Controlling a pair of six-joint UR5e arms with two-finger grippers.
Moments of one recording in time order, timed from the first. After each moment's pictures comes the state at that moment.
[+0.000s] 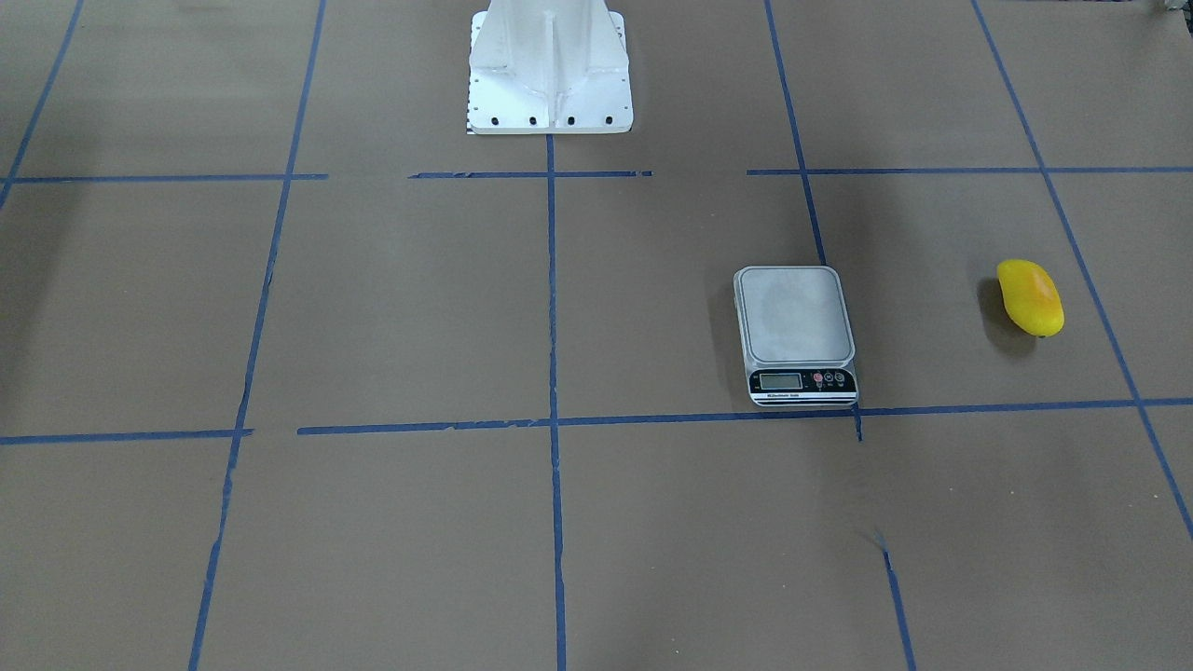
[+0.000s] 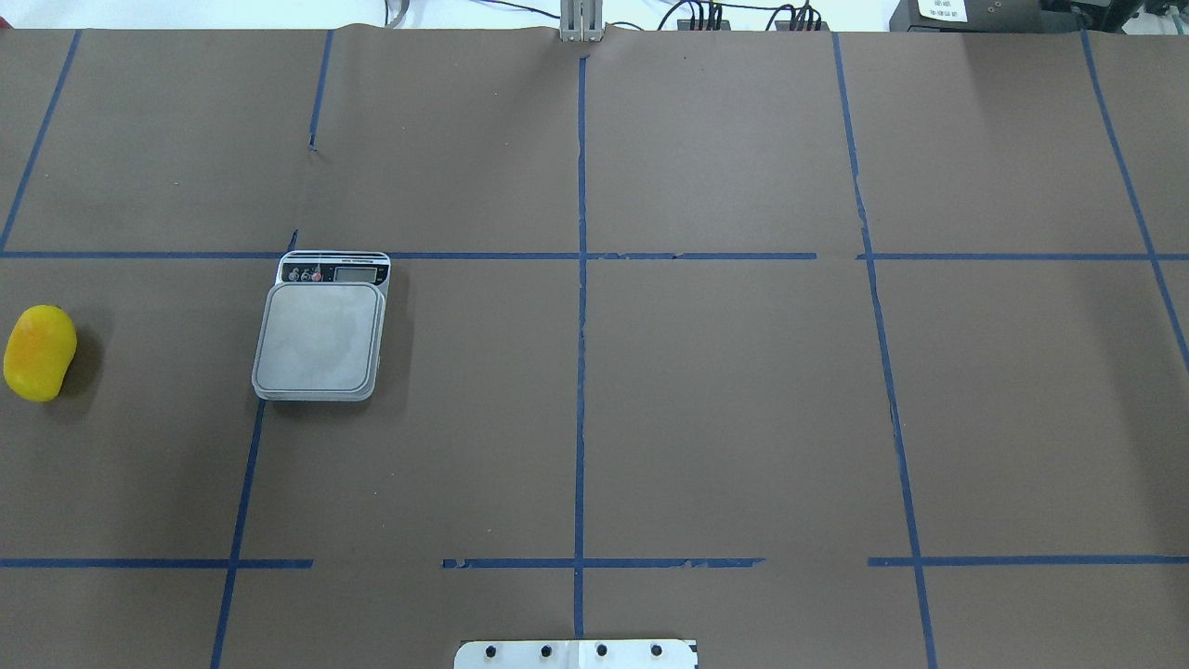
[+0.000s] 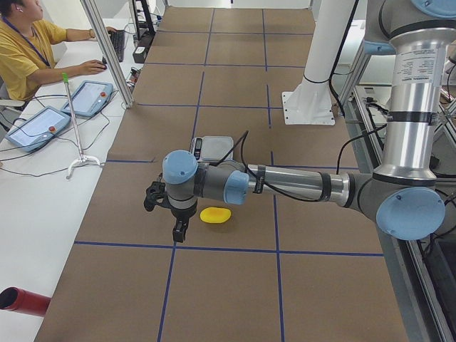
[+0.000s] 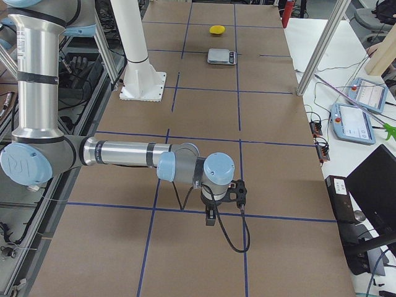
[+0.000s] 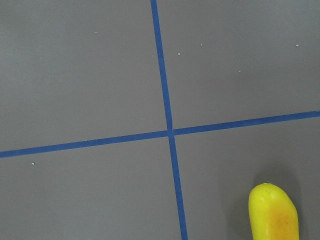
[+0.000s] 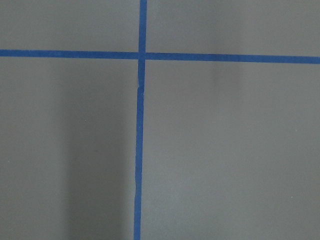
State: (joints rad) left arm -1.54 -1.59 -1.64 -1.65 -2.32 -0.01; right arm 1.62 -1.66 1.66 -1.68 2.35 -0.12
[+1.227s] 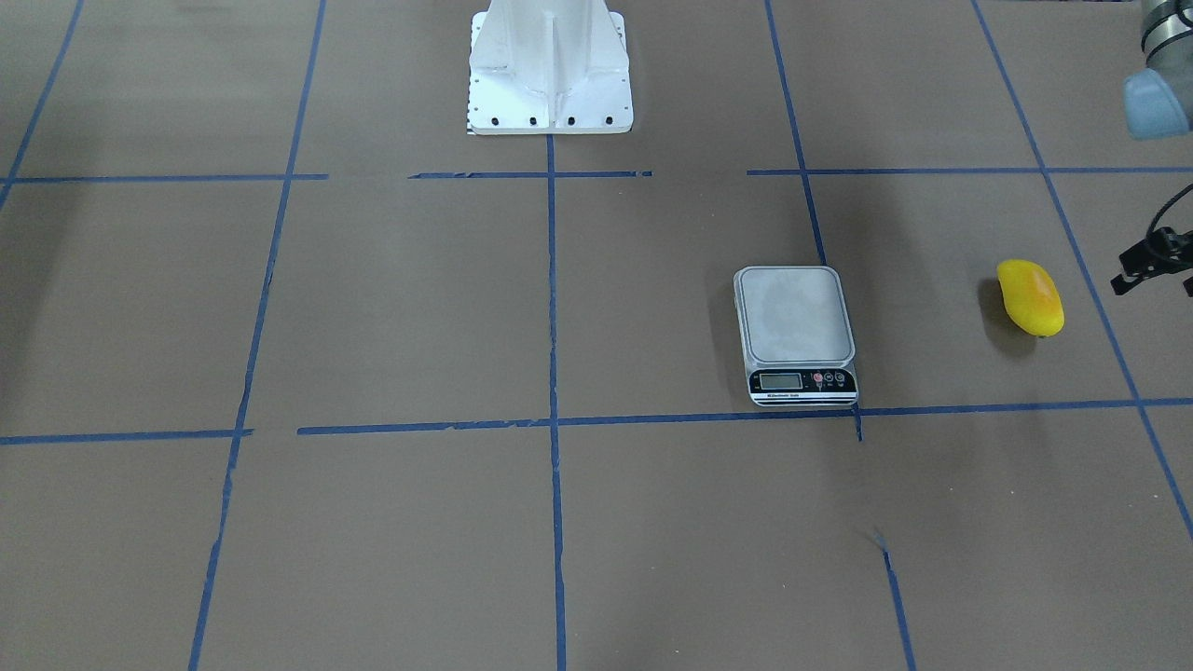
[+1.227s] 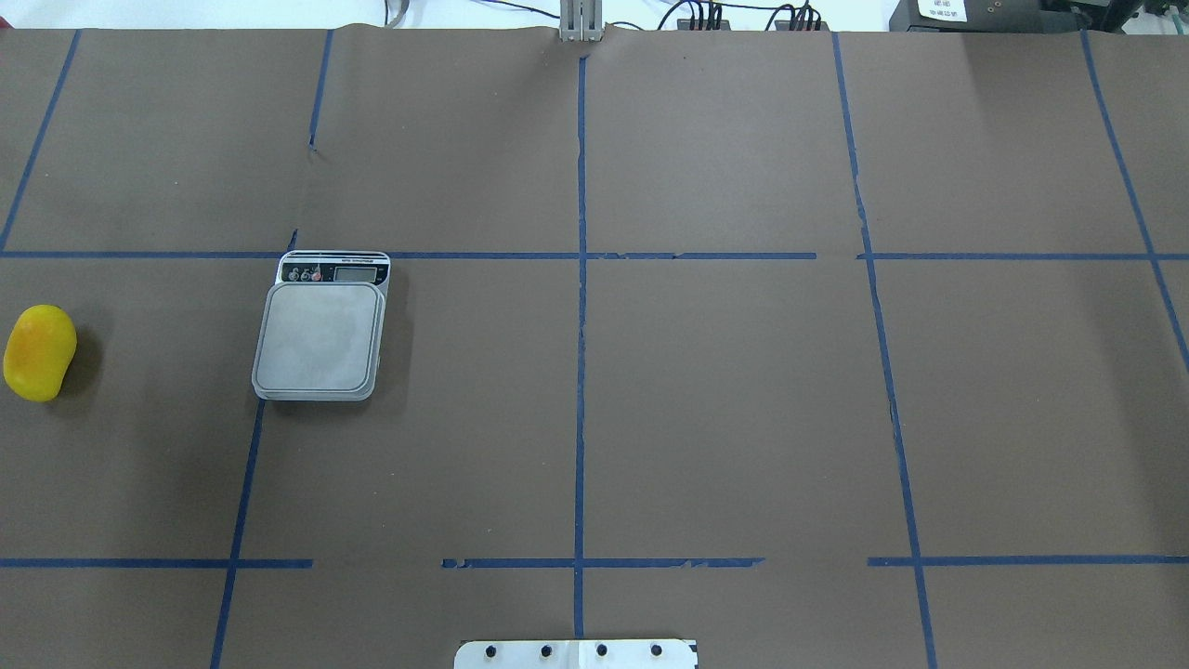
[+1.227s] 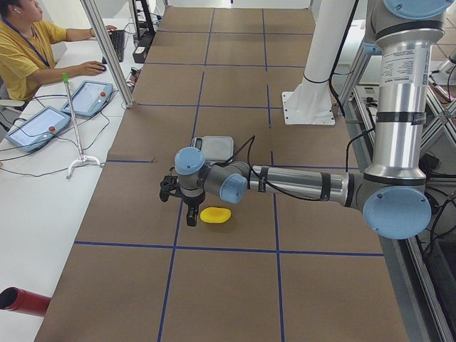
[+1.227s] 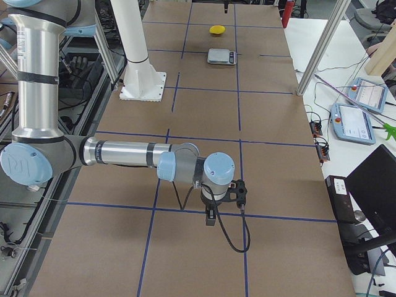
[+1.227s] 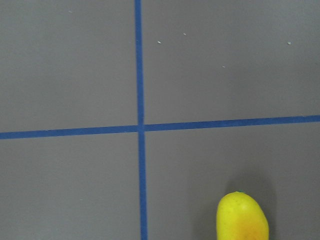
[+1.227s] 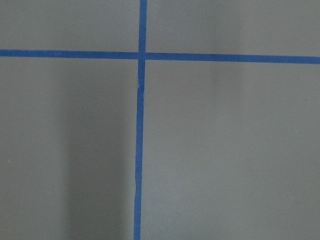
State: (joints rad) left arm -1.28 -1.55 -1.63 -1.93 -2.31 -0.44; right arm 1.62 -1.66 1.66 -1.68 2.35 -0.12
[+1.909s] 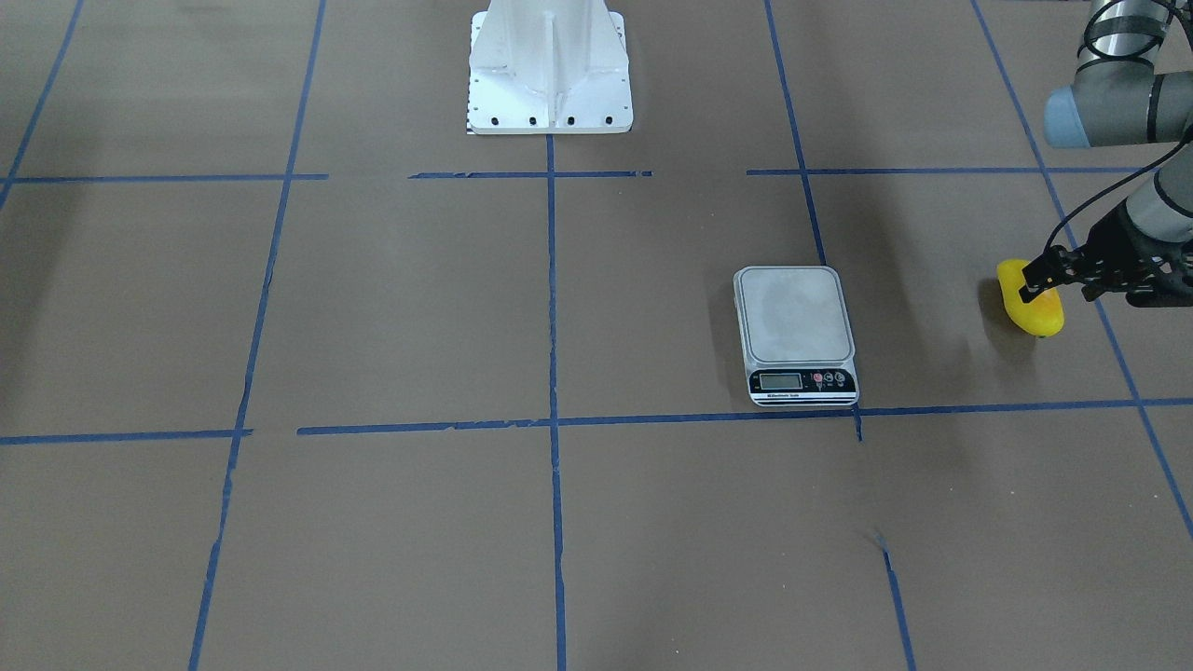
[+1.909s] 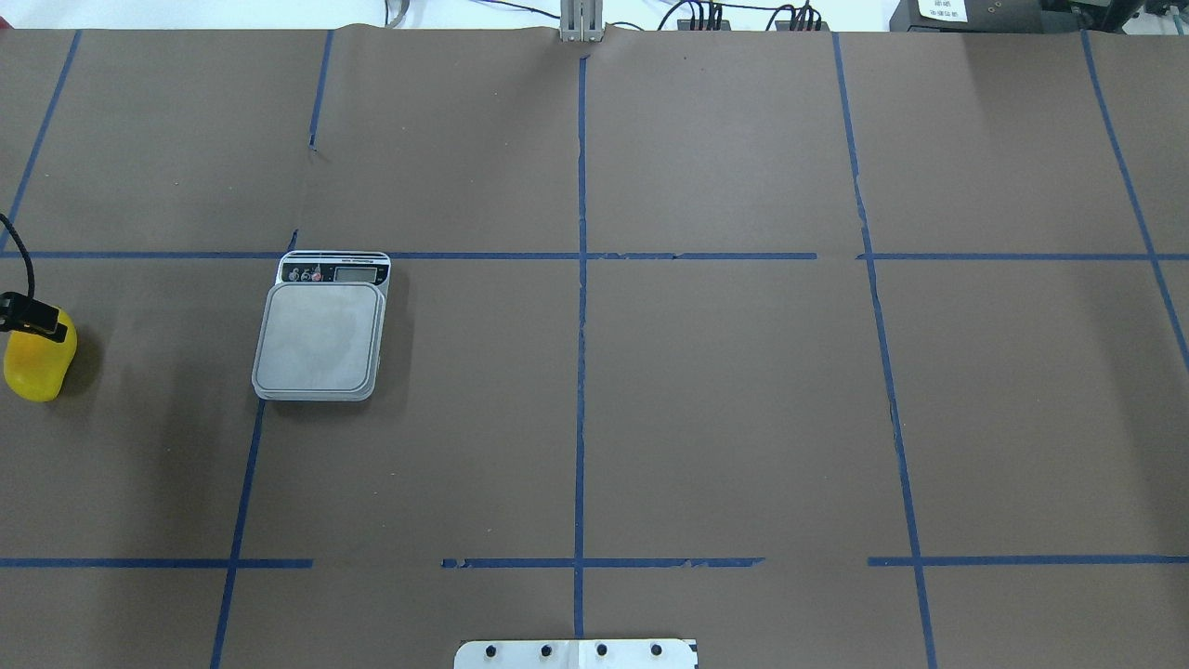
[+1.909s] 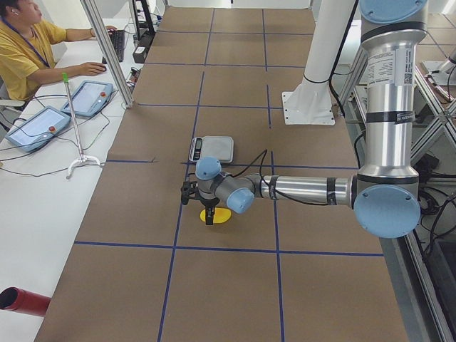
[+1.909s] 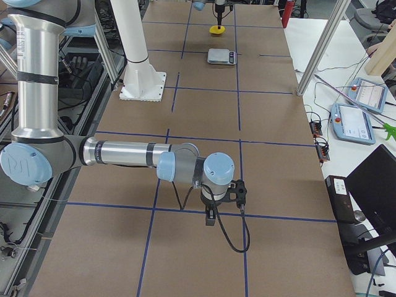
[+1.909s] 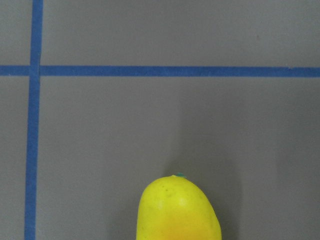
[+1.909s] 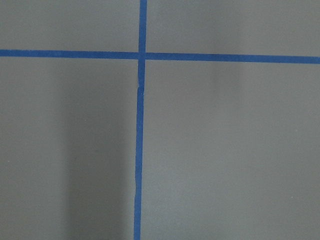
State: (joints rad) left arm -1.08 -1.51 -1.55 -2.14 -2.23 -0.68; right arm 1.62 -1.66 1.66 -1.68 2.35 -0.12
